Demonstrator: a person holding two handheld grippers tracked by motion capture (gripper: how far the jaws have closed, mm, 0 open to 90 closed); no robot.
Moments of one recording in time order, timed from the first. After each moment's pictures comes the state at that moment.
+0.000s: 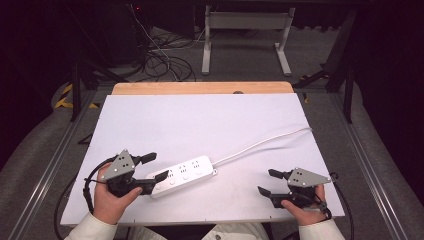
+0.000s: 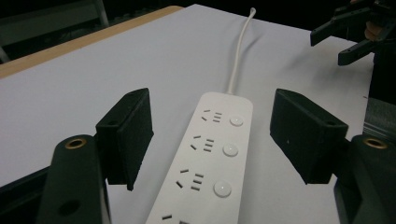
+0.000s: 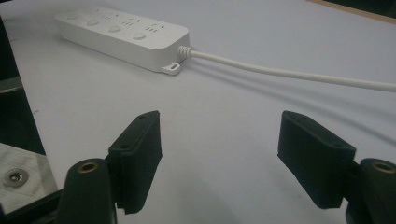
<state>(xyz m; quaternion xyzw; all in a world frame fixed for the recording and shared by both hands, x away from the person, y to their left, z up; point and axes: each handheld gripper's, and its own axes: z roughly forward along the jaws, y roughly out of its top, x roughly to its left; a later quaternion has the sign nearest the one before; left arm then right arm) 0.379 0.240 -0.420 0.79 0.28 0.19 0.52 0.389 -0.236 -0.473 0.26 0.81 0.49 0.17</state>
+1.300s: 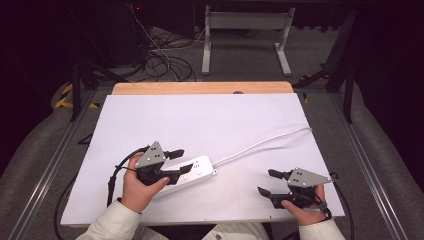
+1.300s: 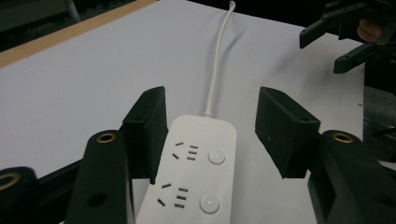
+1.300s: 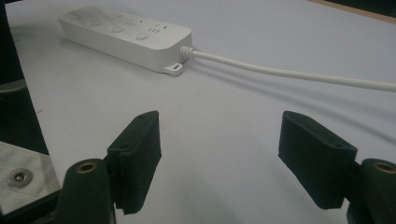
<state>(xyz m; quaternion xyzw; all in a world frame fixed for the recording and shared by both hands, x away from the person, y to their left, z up) 0.412 0.184 -0.424 0.81 0.25 0.15 0.51 0.389 -0.236 -0.473 0.26 0.81 0.50 0.16</state>
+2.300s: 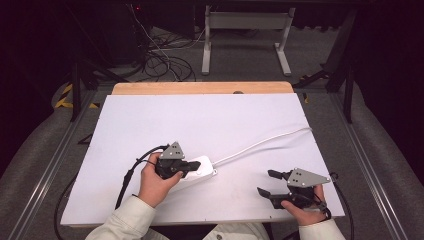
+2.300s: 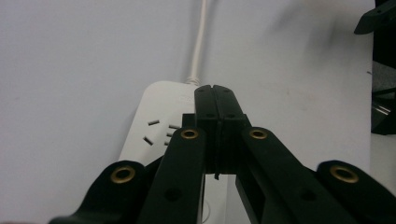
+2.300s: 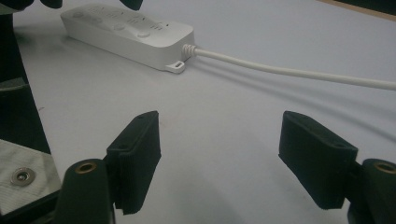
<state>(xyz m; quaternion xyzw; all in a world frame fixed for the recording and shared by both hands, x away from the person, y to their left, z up) 0.438 0.151 -0.450 0.86 0.26 0.07 0.43 0.389 -0.235 -0.474 0.26 0.82 0.49 0.16</state>
